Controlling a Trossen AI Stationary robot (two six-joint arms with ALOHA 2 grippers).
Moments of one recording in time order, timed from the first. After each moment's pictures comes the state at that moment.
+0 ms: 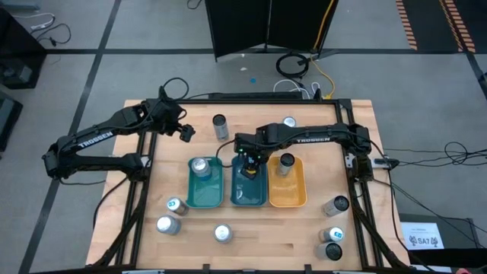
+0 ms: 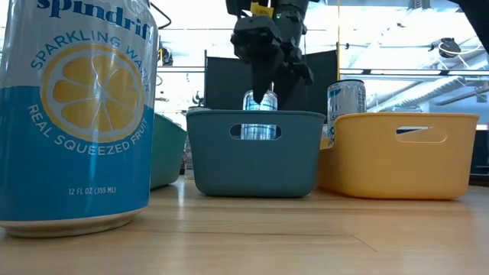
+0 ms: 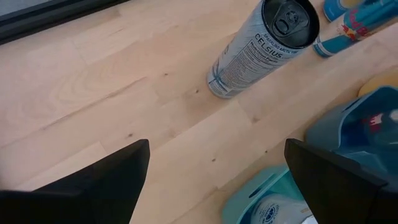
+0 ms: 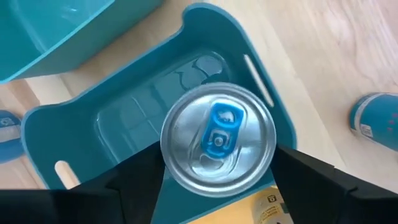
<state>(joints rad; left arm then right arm) 0.54 0.97 0.91 -0.88 -0.01 -0.52 -0.05 1.98 1.78 -1.10 -0.02 0.52</state>
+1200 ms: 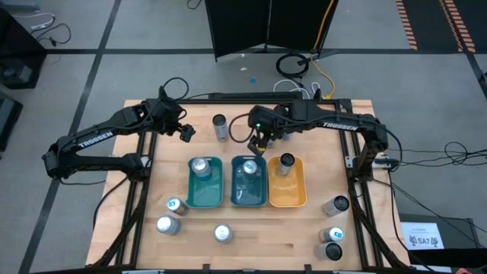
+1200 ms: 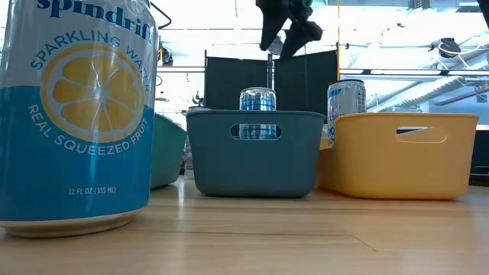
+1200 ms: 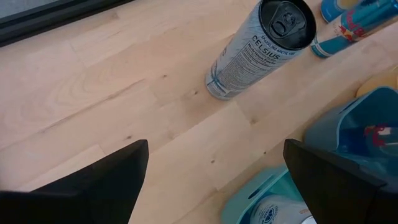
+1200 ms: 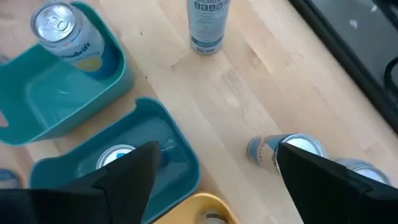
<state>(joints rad) 0.54 0.97 0.91 -0.87 -0.01 -0.51 -0.11 1.81 1.93 -1.21 0.19 0.48</state>
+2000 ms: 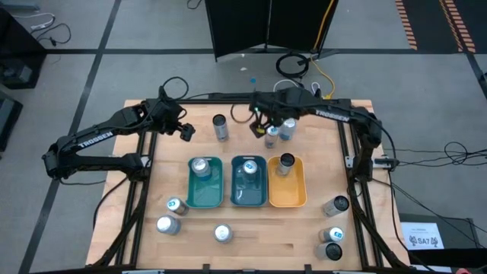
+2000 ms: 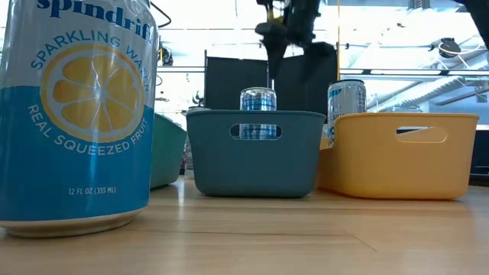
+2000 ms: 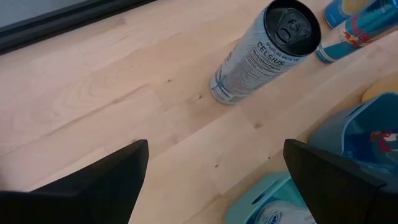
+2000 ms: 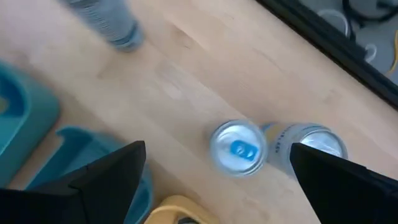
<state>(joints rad) 0.54 0.97 0.91 -0.87 -0.03 -0.51 -0.27 1.87 1.92 -1.31 0.21 0.64</state>
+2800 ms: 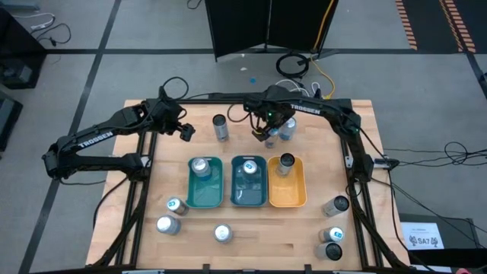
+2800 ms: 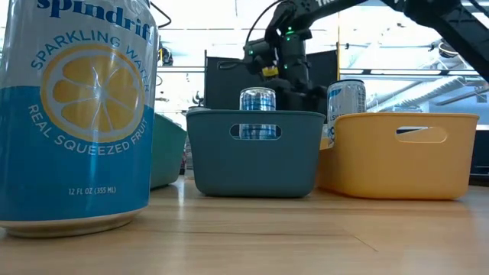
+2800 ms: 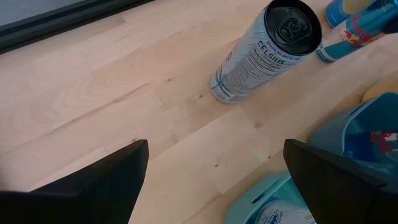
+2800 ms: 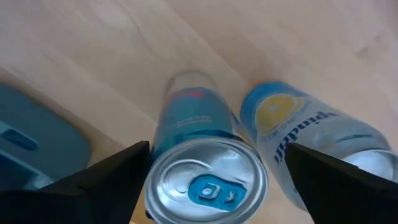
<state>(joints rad) 0.54 0.97 0.91 -0.87 -0.03 -0.51 -0.40 2.10 1.92 -1.44 0.04 0.45</state>
